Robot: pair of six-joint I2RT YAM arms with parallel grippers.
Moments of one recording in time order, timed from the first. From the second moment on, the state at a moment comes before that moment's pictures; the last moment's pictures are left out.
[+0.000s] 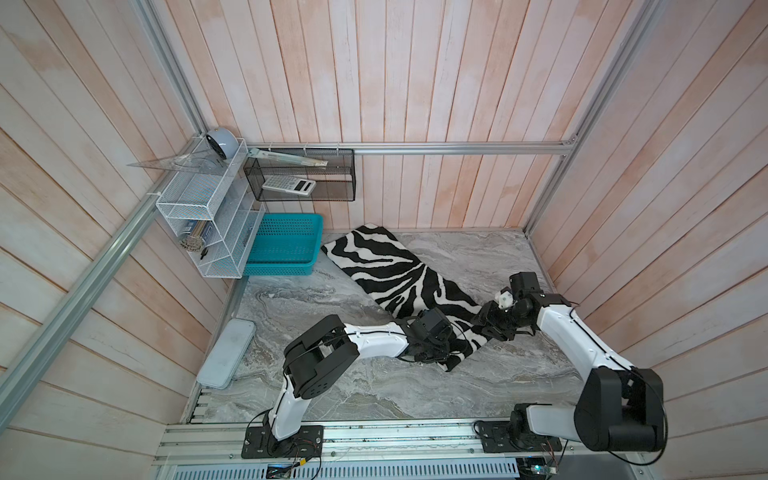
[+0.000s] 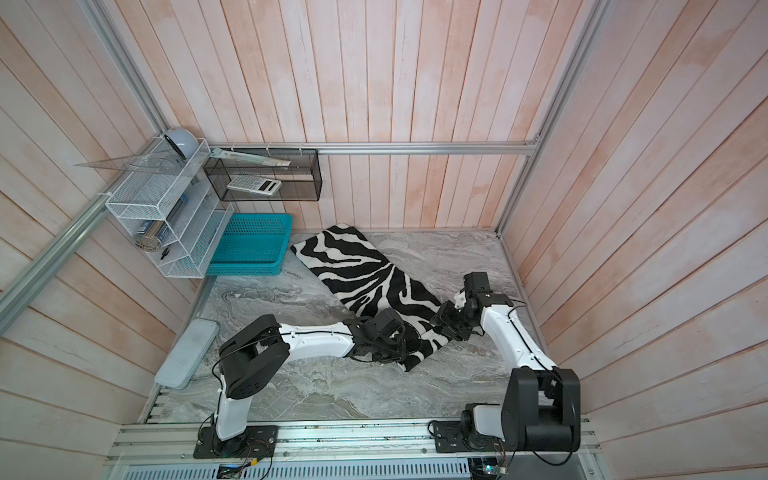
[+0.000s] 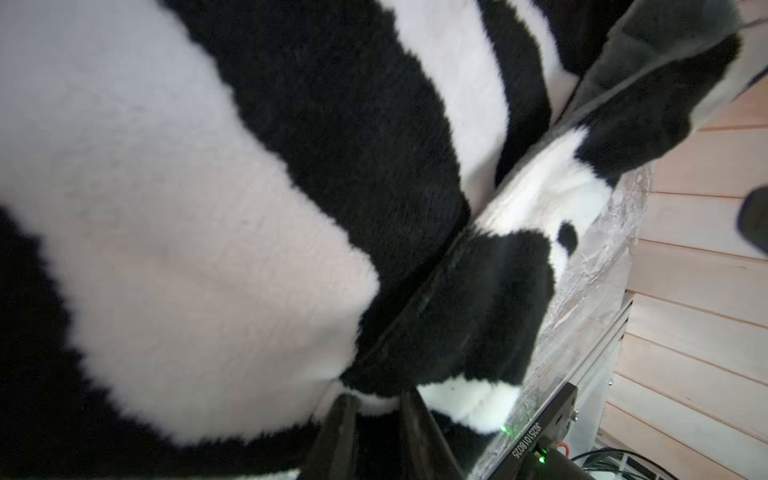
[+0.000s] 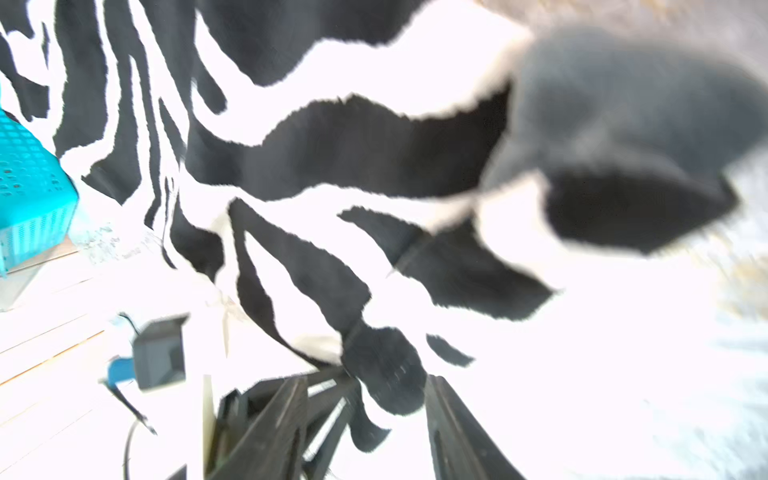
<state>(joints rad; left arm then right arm) -1.03 2.03 1.27 -0.20 0.24 -1.04 0.02 1.30 0.85 -0.84 -0.43 0.57</state>
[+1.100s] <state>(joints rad) -1.00 1.86 1.11 -0.15 0.21 -1.10 0.03 1.49 0.74 -0.73 -0.38 0.62</state>
